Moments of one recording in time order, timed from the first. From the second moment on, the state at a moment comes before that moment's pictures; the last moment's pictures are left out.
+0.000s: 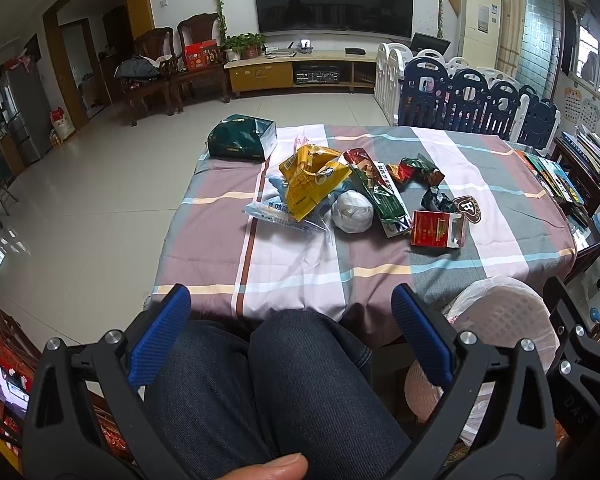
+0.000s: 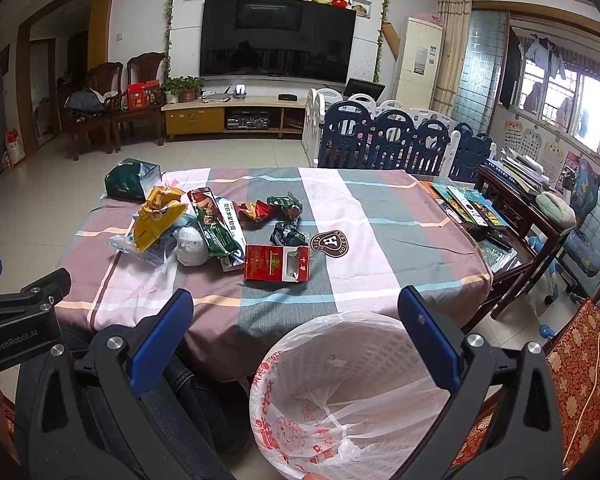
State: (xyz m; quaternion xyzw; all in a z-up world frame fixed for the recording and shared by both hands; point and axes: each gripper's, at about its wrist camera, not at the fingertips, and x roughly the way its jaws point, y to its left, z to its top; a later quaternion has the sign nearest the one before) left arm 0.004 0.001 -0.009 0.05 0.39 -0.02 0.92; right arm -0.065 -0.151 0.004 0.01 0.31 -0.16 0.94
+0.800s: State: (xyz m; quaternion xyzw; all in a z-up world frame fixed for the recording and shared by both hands) left arm 0.006 0.001 -0.010 0.05 0.40 -0.03 0.92; right arm -0.061 -0.156 -0.001 0.01 0.32 -0.16 0.93
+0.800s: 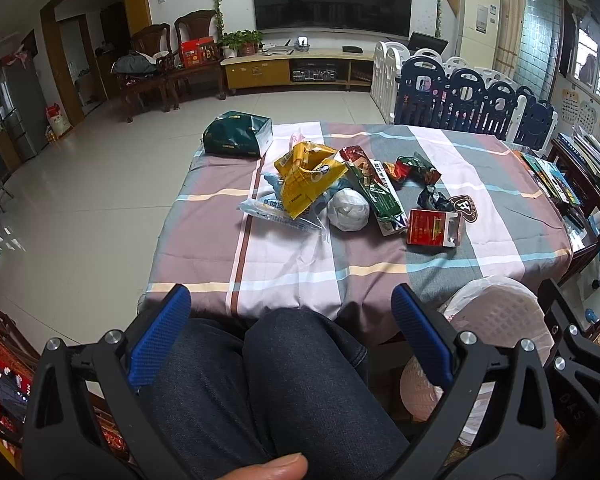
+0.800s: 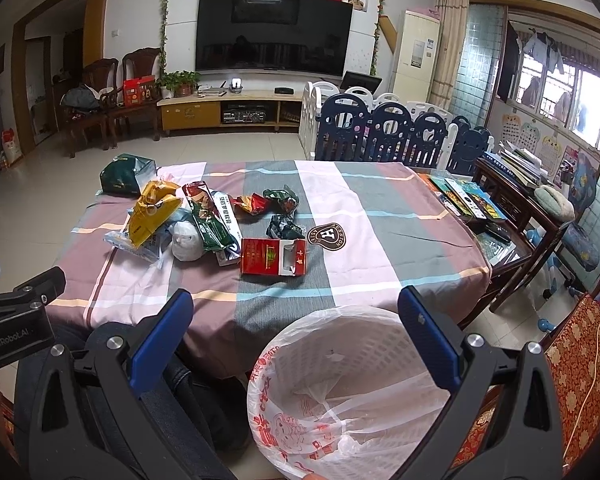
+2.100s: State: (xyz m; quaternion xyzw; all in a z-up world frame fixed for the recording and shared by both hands) left arm 0.009 0.002 -0.011 0.04 0.40 -0.03 0.91; right arm -0.058 -0.158 -0.013 0.02 0.33 -0.16 0.93
